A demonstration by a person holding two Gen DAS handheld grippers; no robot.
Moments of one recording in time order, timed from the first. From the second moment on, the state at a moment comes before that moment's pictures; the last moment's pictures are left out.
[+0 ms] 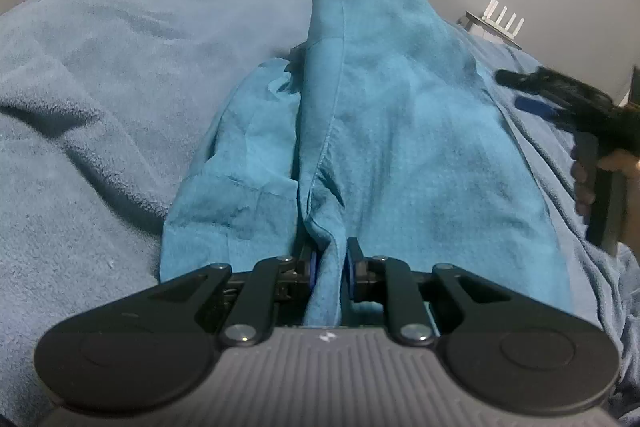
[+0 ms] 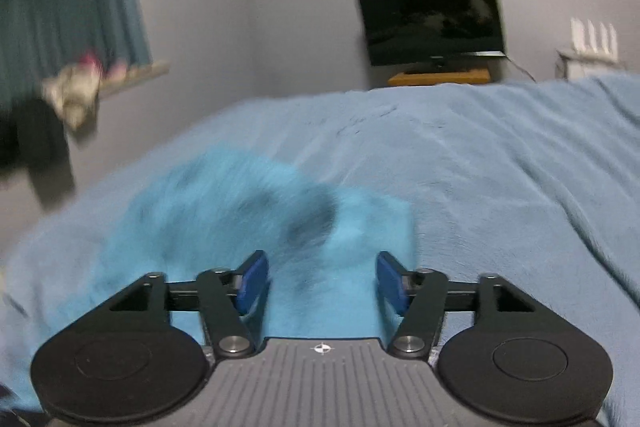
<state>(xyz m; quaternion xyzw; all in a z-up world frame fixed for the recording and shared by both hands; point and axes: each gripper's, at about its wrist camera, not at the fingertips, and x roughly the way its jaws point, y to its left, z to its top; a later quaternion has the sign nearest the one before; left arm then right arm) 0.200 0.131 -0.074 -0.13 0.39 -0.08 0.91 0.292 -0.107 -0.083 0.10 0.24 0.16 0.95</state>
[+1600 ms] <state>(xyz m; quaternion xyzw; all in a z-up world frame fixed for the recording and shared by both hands) 0.231 -0.018 -0.092 -0.07 0.34 -0.23 0.91 0.497 -0.285 -0.076 0.20 0.40 0.08 0.89</state>
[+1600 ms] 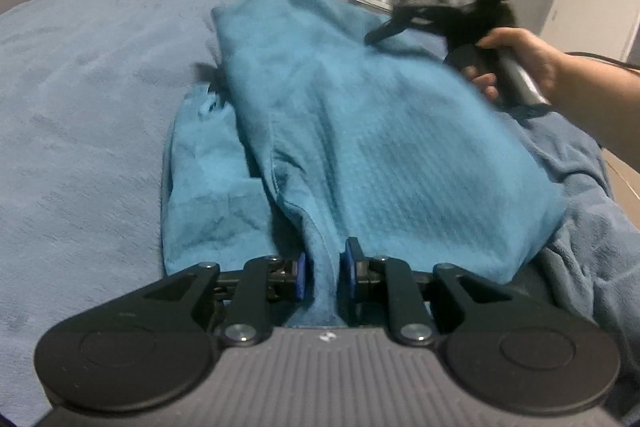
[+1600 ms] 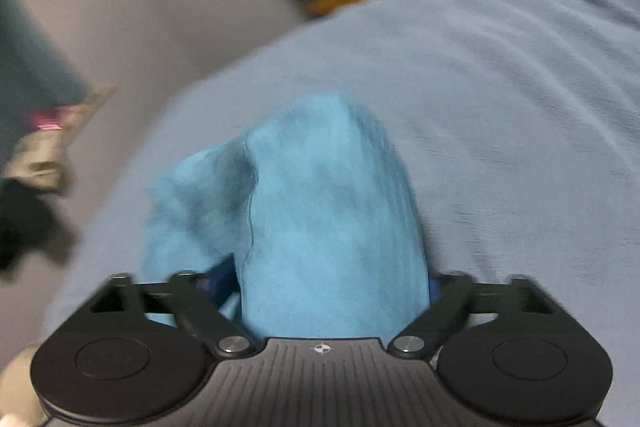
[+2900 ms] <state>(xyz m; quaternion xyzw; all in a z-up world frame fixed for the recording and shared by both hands) 0.223 -0.001 -0.092 -0.05 0.32 -0.21 0.92 0.406 -0.099 -0.048 -0.02 0.23 0.11 0.97</state>
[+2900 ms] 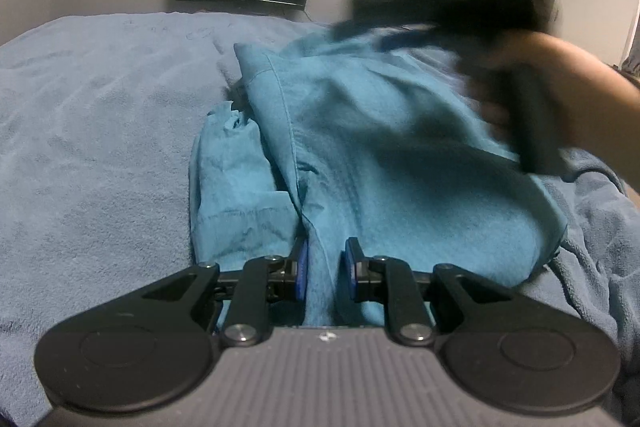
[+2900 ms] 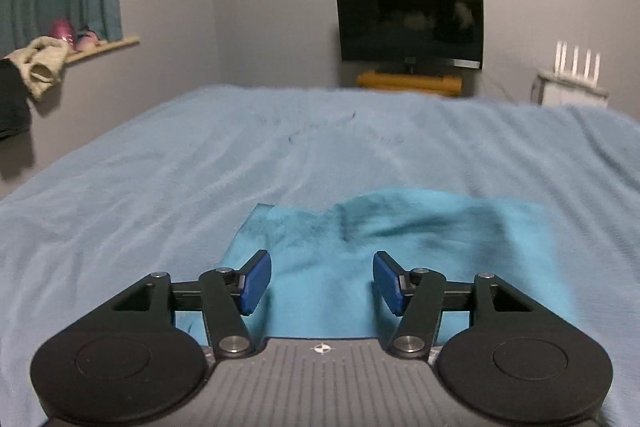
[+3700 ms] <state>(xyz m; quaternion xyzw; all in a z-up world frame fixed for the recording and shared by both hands) 0.237 -0.003 -0.113 -0.02 0.31 -0.18 0.93 0.179 -0.245 -0.097 0.07 0.27 -0.03 0.96</state>
